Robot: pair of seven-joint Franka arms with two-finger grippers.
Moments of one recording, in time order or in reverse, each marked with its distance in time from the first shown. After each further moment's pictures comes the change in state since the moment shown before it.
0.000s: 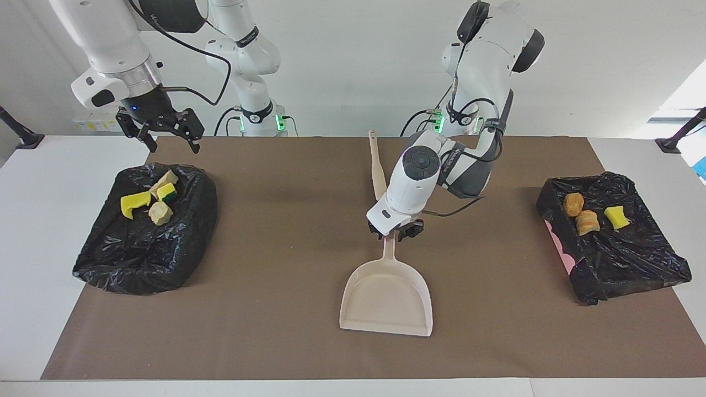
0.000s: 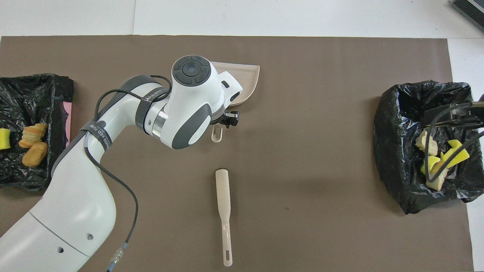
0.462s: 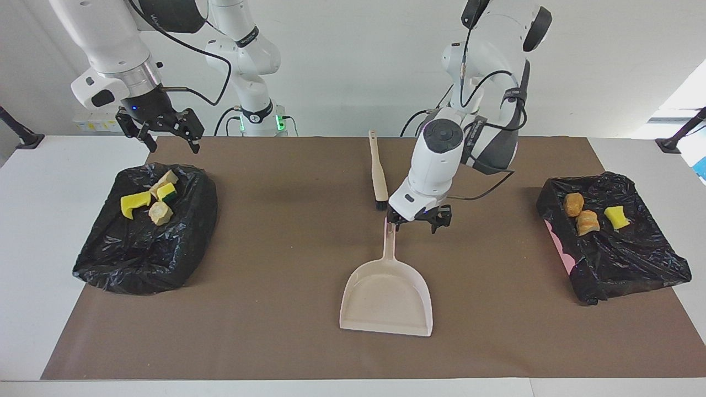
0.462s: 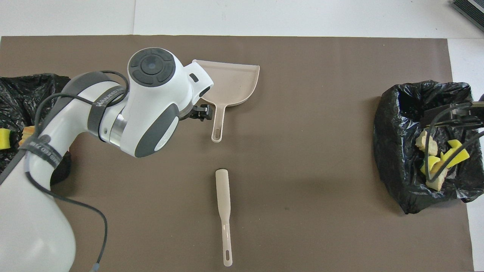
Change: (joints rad) left arm -0.001 -0.256 0.150 -0.156 0.001 -0.035 0.115; right arm 0.000 0.000 0.000 0.000 0.000 0.000 0.001
